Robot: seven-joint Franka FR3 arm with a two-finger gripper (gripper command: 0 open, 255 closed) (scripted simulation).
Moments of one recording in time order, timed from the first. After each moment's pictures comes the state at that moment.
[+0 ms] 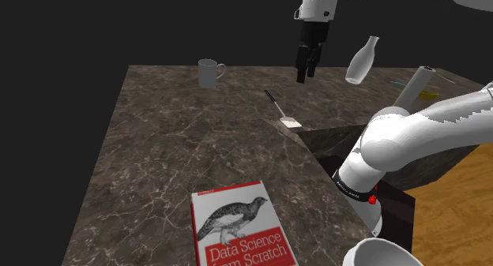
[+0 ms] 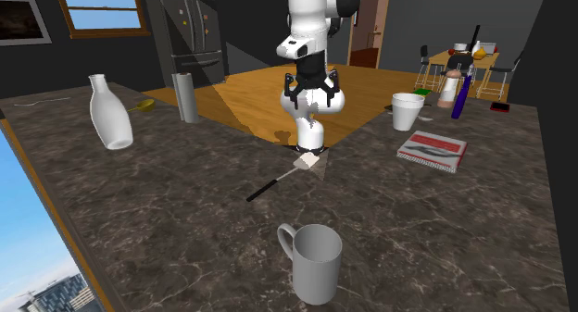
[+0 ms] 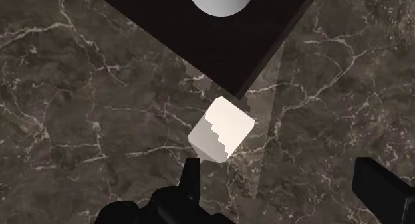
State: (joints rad) arm 0.01 -0.74 -0.05 -2.40 0.05 1.47 -0.09
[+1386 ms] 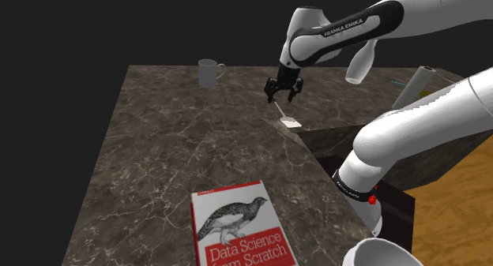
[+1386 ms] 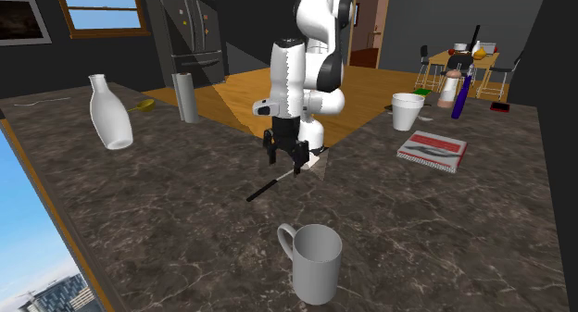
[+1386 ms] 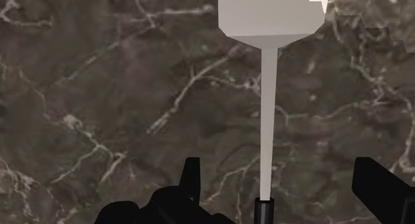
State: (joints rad) arm -0.22 -0.52 0.05 -2.70 0.00 2.24 0.42
